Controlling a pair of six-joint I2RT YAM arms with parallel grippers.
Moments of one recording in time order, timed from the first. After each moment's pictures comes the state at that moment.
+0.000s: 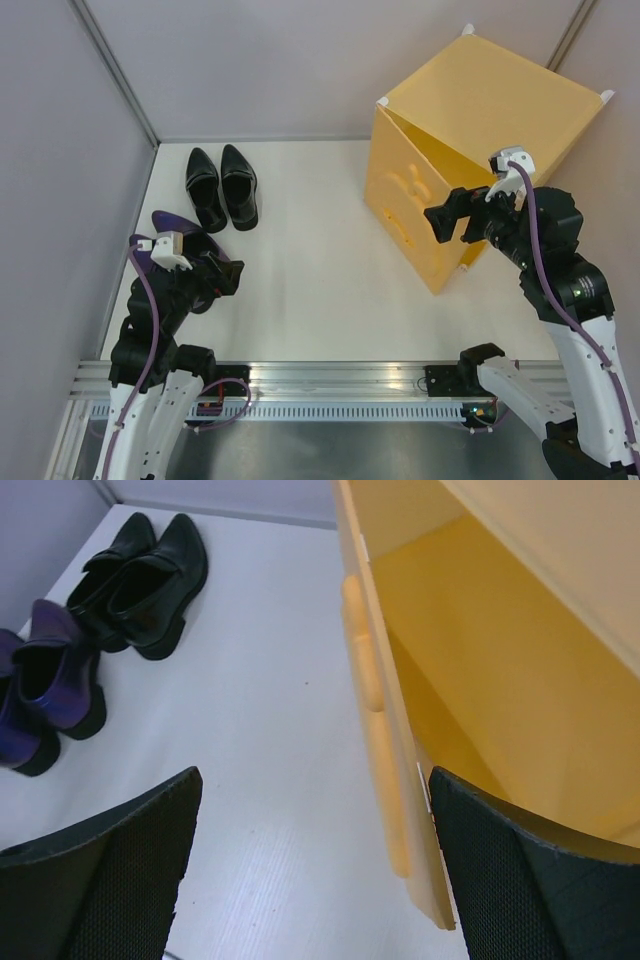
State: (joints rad) left arm -0.18 0.29 0.65 -0.63 0.11 -0.43; right arm 0.28 0.83 1.30 -0.75 -0.12 0.16
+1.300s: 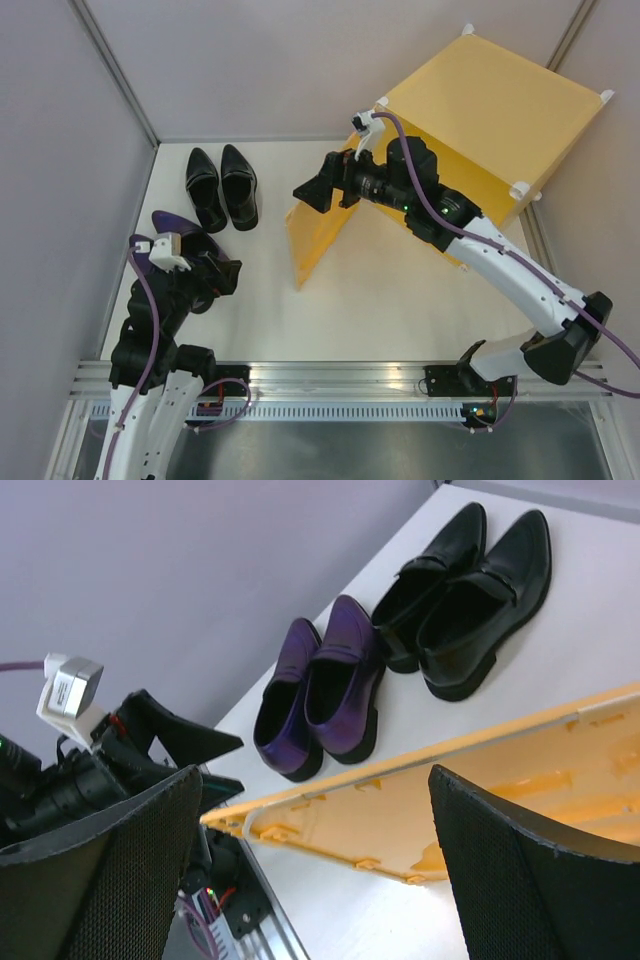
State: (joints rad) left arm -0.18 0.28 0.64 -0.63 0.08 -0.43; right arm 0.72 1.35 1.46 -0.27 -0.29 0.49
